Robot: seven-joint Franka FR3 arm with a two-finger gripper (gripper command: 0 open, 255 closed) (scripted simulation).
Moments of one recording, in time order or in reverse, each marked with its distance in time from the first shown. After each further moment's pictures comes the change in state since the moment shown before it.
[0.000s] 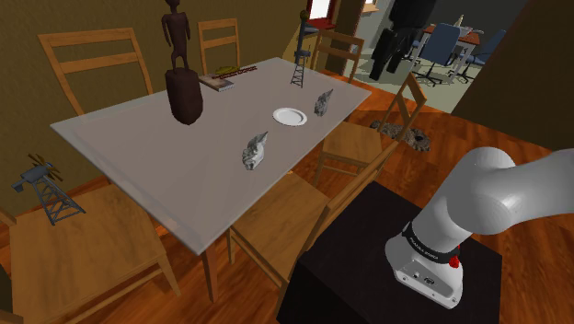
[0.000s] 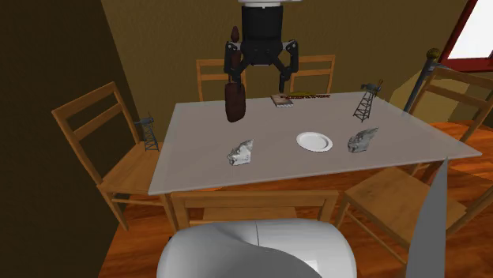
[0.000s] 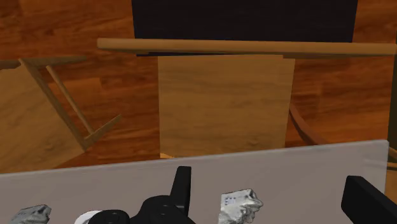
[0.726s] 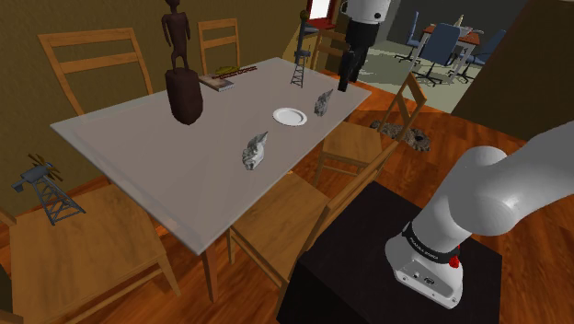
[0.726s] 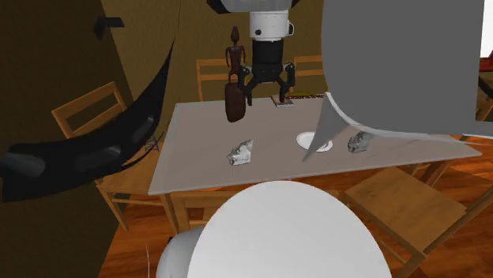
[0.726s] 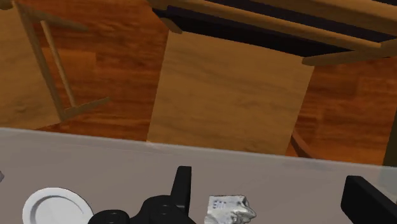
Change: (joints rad) arm 0.055 0.318 -0.100 0.064 -0.036 0.182 -0.238
